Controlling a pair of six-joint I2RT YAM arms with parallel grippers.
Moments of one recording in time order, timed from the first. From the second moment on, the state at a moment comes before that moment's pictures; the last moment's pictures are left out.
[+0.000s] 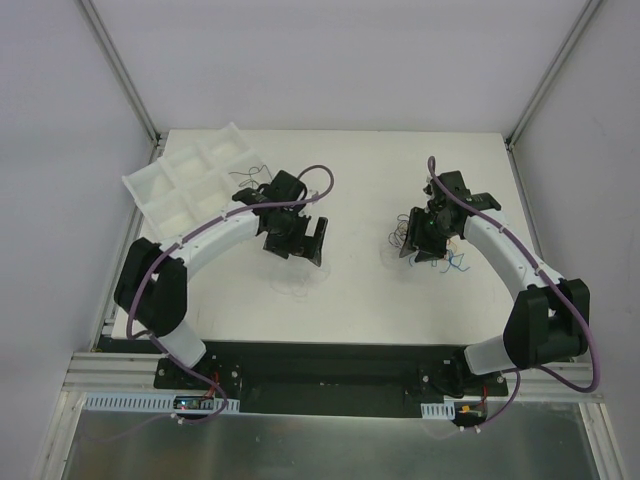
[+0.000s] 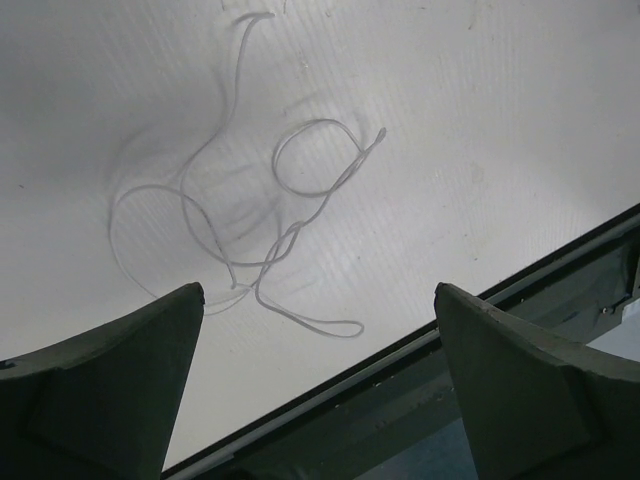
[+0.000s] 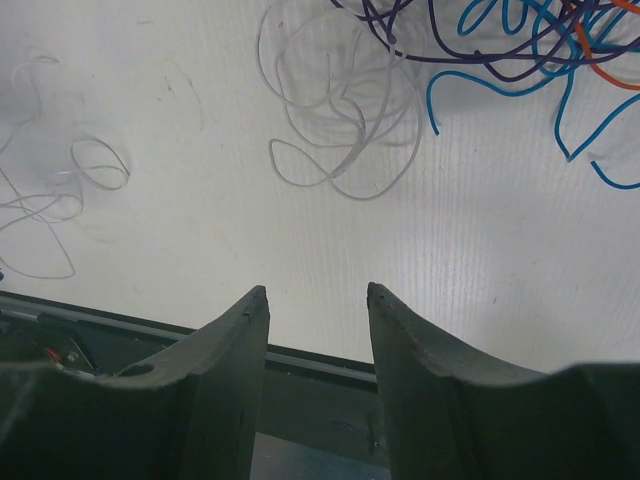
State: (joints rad) left arm -0.59 1.64 1.26 -0.77 0.28 -0.33; right arm 0.26 1.44 1.13 -0.92 -0.22 0.42
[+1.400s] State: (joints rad) left arm -0.16 1.58 1.52 -0.79 -0.03 -0.43; right arm 0.26 1.45 1.33 -1.05 -0.24 0.42
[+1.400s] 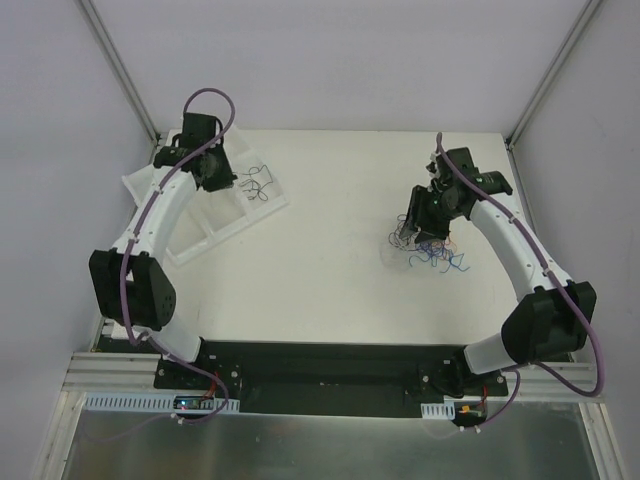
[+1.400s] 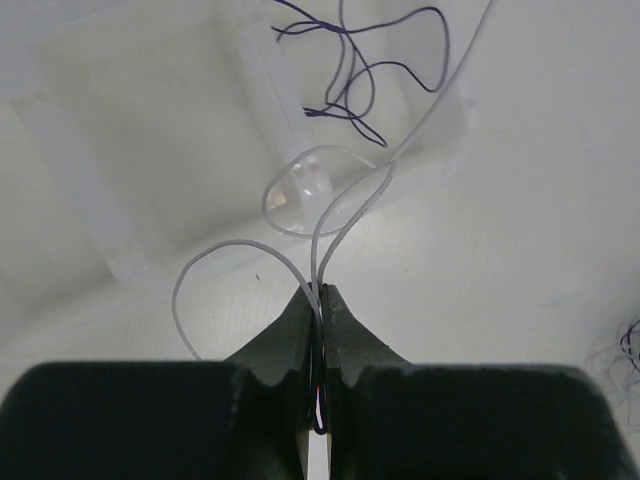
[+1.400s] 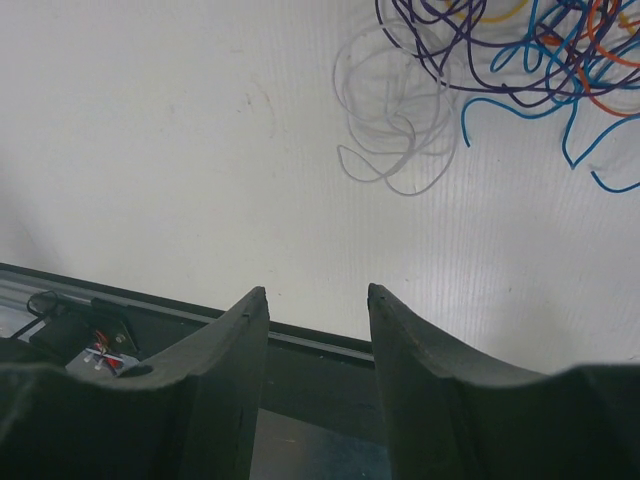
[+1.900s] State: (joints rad) left arm -0.02 1.98 1.65 -0.80 -0.06 -0.57; right arm 0.22 1.61 1.57 -1.25 -0.20 0.40
